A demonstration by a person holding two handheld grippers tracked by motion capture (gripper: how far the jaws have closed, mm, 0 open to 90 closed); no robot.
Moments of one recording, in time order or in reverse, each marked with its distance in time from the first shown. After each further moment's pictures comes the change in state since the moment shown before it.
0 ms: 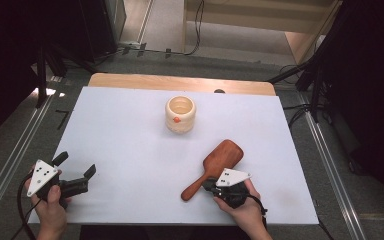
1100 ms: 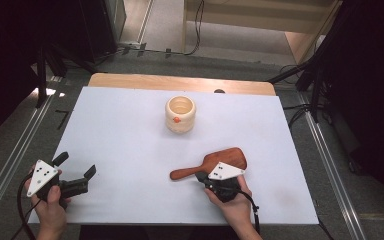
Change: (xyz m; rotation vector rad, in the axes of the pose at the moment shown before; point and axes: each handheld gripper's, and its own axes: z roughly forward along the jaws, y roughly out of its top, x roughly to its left) left arm 0.001 0.000 -0.001 0.001 -0.008 0.001; right arm 0.006 0.017 0.010 -0.084 -0.087 0.051
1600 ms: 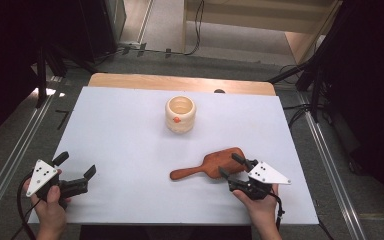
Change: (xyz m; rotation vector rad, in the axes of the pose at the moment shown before) left arm 0.000 0.000 0.000 -0.004 -0.011 0.000; right arm -0.044 -0.022 -0.061 -0.331 -0.160 0.076
